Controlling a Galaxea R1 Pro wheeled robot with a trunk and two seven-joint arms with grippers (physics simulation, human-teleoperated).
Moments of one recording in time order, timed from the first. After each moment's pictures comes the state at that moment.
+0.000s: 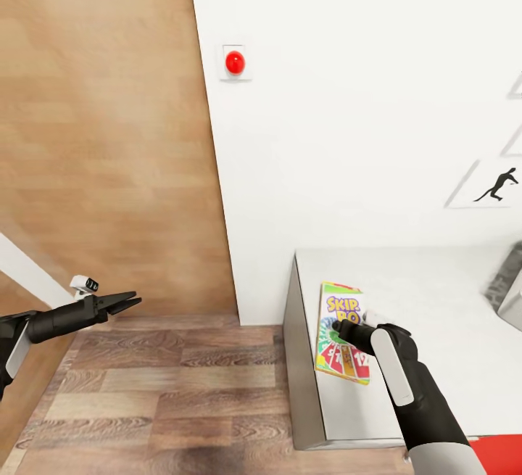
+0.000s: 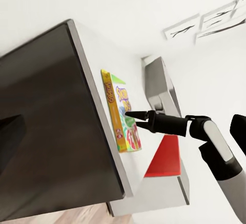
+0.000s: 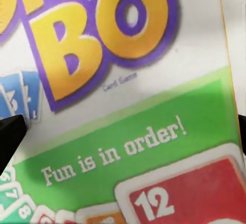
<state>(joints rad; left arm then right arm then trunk) -0.69 0.45 0.26 -0.79 0.20 0.80 -1.56 -0.48 0.02 -0.07 -1.28 -0.59 0.84 -0.46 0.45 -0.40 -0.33</state>
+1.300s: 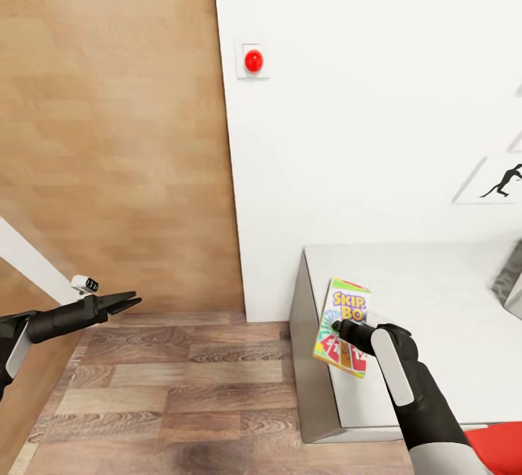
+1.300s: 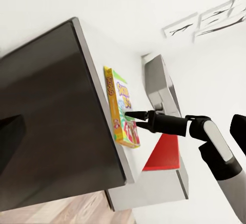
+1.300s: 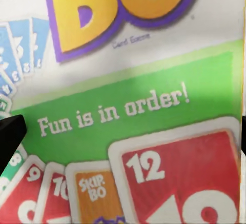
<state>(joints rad) -0.69 0.45 0.26 -0.79 0.20 0.80 -1.56 -0.48 0.02 -0.07 -1.28 -0.58 0.84 -0.46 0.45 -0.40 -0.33</state>
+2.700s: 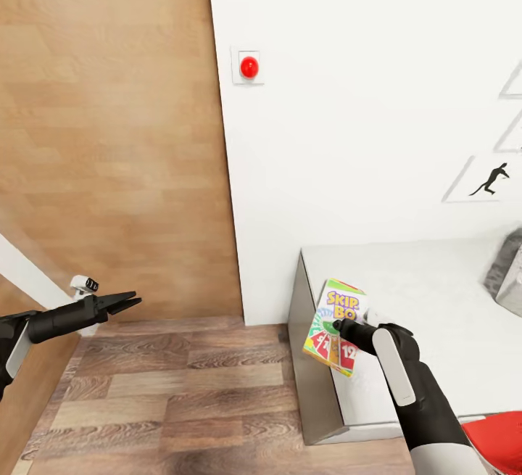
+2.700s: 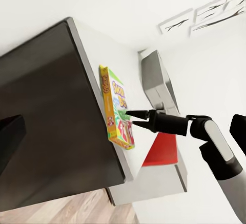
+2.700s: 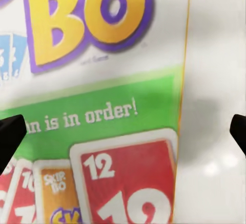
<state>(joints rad) -0.69 0.45 0.26 -0.79 0.20 0.80 -1.56 -0.48 0.02 -0.08 -1.29 -0.59 0.84 -0.46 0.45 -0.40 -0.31</state>
